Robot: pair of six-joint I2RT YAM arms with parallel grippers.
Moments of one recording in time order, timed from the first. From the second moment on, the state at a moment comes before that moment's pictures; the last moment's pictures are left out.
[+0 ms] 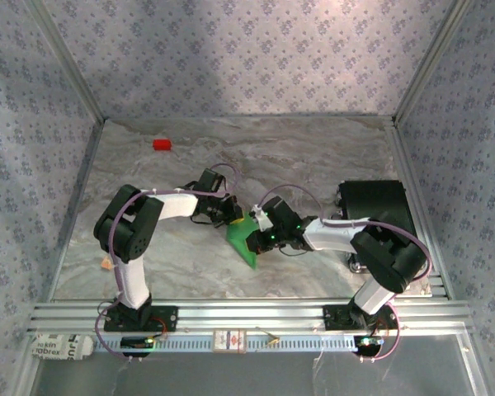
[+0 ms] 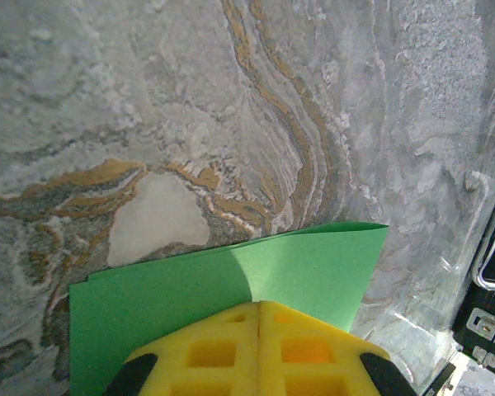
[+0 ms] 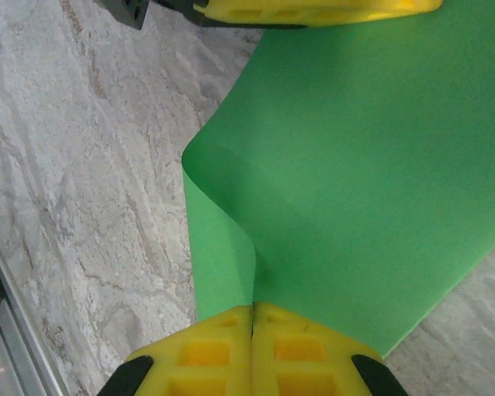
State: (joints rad) left arm -0.55 1.88 0.99 -0.14 0.53 -0.85; right arm 0.79 1.62 0.72 0.01 -0.42 0.46
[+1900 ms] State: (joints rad) left arm -0.55 1.88 0.99 -0.14 0.53 -0.85; right arm 0.80 1.67 0.78 -0.09 -0.33 0.42
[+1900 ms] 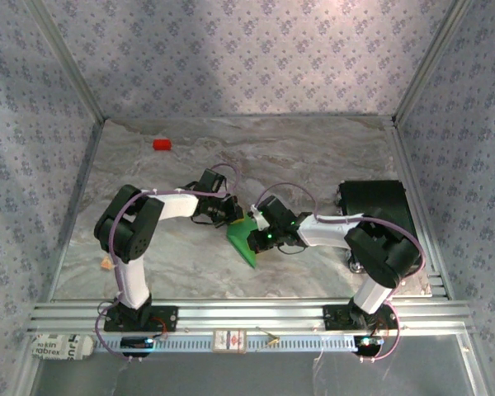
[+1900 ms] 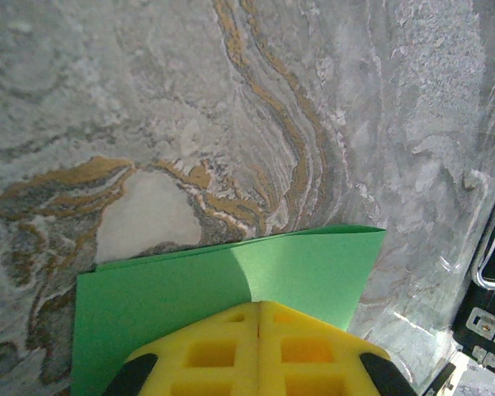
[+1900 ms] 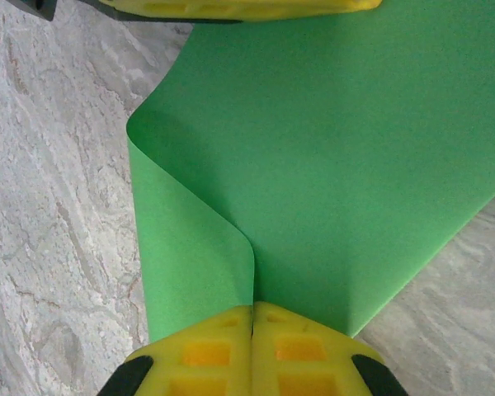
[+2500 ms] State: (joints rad) left arm -0.55 1.88 0.99 -0.14 0.53 -0.85; right arm 0.80 1.67 0.77 -0.04 -0.35 0.43
